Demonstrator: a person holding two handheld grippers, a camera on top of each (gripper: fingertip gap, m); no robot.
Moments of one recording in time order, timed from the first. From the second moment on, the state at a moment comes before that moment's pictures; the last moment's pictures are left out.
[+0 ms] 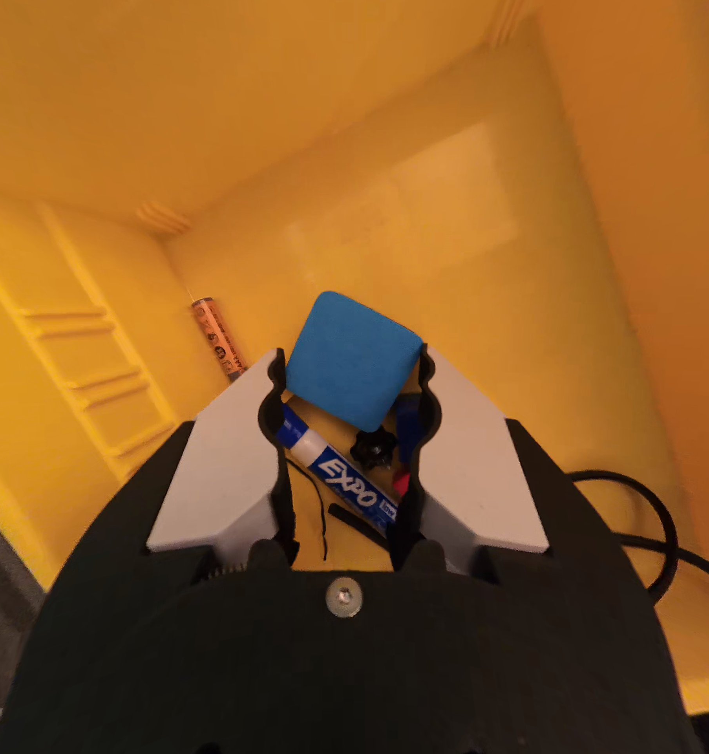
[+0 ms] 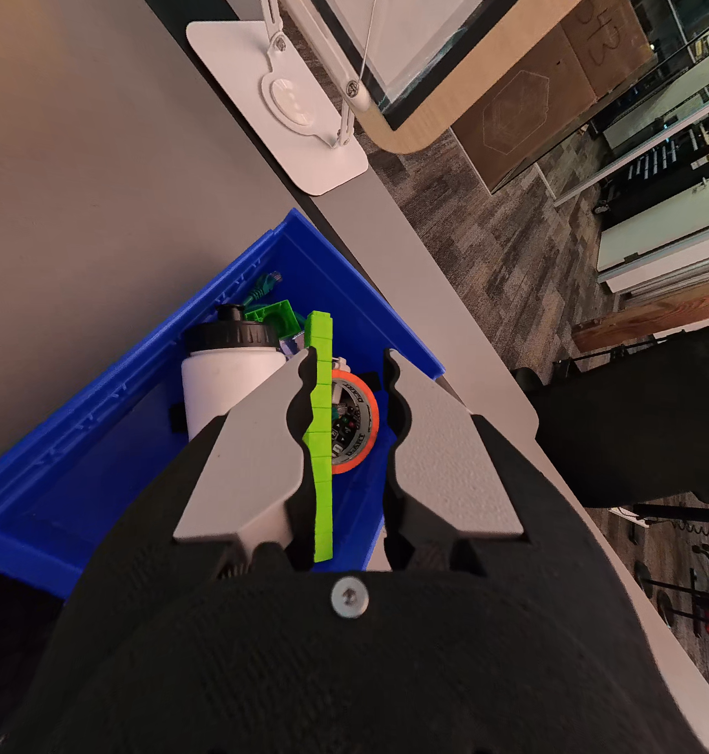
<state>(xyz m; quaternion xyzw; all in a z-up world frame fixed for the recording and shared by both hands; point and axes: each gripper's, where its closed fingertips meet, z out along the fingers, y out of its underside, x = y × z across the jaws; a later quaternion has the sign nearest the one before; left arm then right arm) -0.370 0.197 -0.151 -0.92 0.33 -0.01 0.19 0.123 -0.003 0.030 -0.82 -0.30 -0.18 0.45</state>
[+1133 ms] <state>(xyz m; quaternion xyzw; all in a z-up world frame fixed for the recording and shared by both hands) -0.159 -0.045 0.111 -0.53 0.51 -0.64 0.22 -0.173 -0.030 0.132 -0.35 -0.50 -0.24 0.76</state>
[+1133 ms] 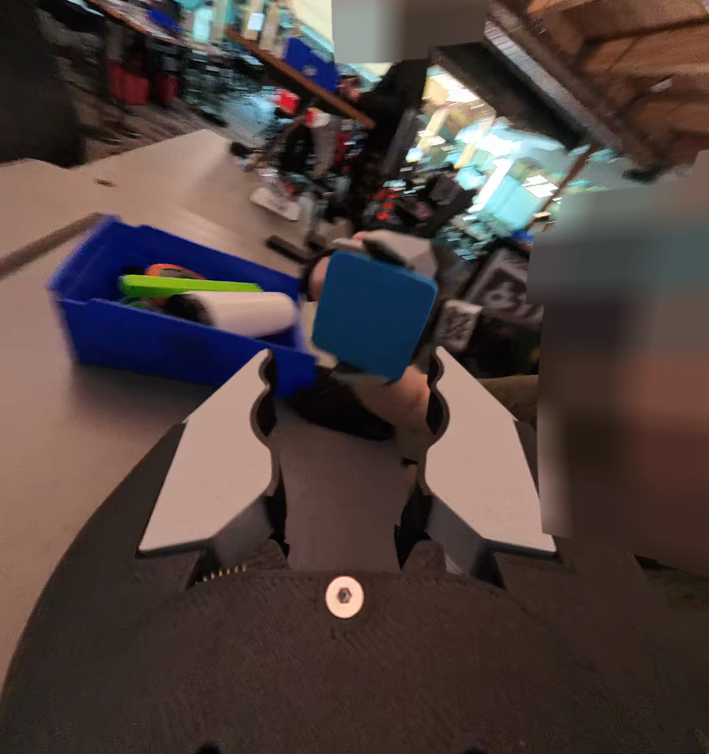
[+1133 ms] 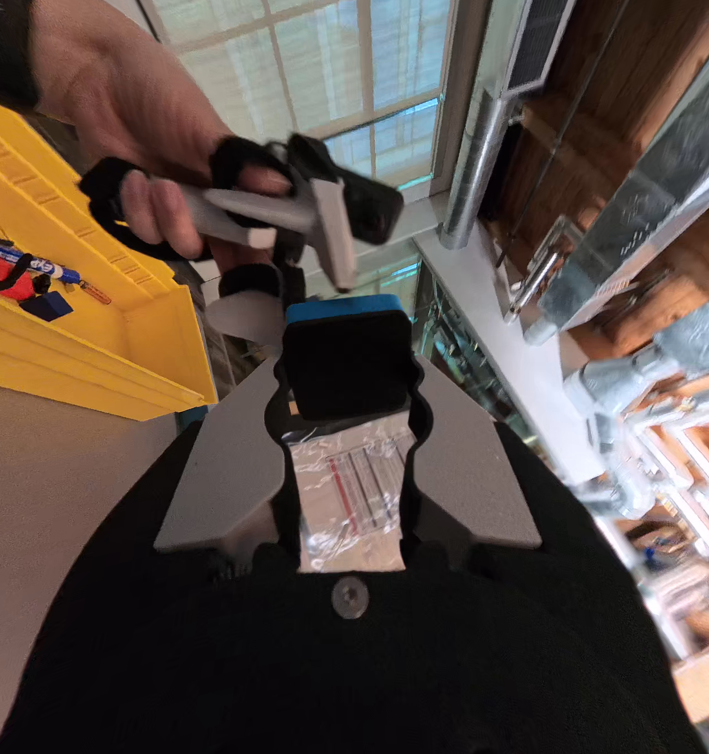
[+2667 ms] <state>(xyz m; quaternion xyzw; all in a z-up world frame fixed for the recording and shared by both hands) -0.163 -0.056 0.135 -0.38 0.61 -0.41 0.57 -0.148 -0.066 0.129 -0.58 -0.37 0.57 0.44</state>
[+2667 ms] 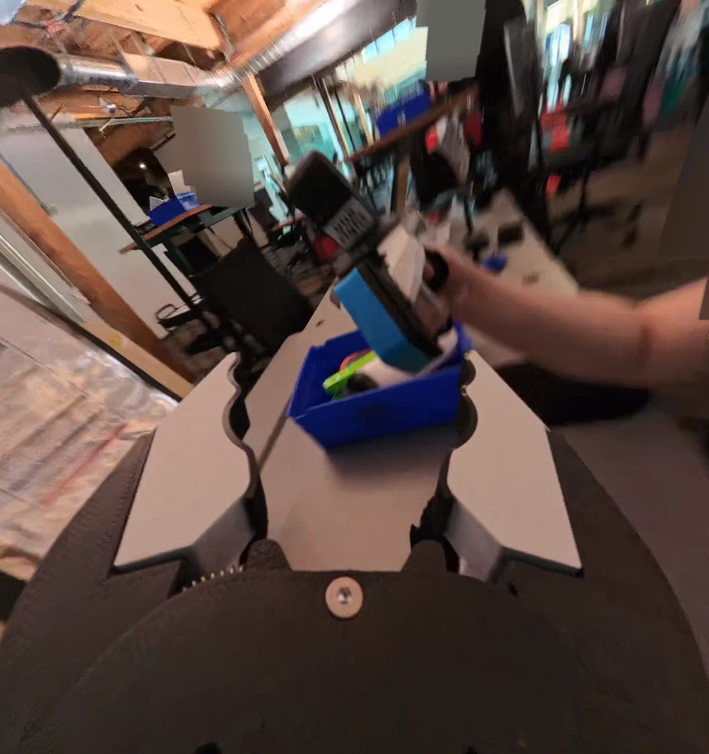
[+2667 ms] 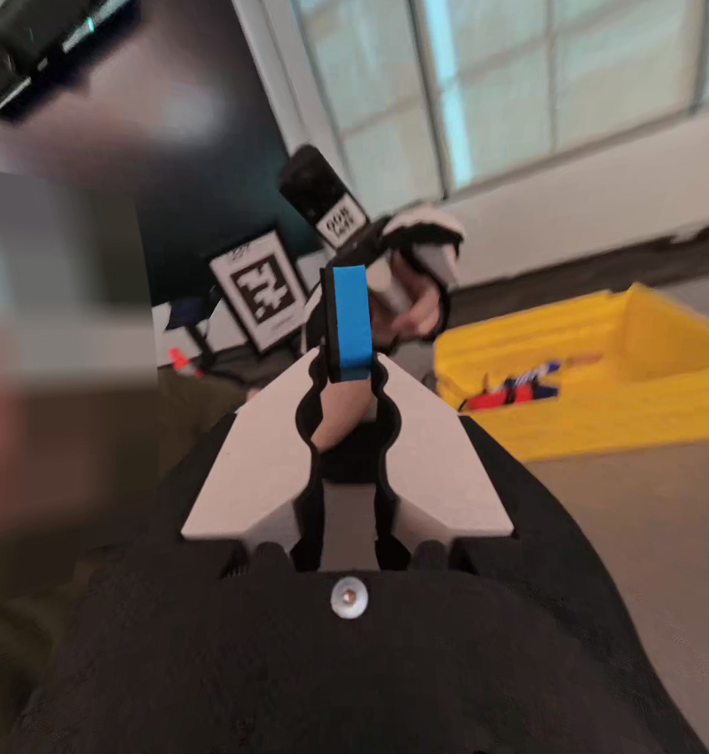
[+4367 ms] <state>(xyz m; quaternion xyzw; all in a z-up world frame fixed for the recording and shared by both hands) -0.153 -0.108 0.149 -0.29 0.62 -0.40 0.60 -0.201 -0.091 0.135 -0.49 -0.38 0.69 0.38</state>
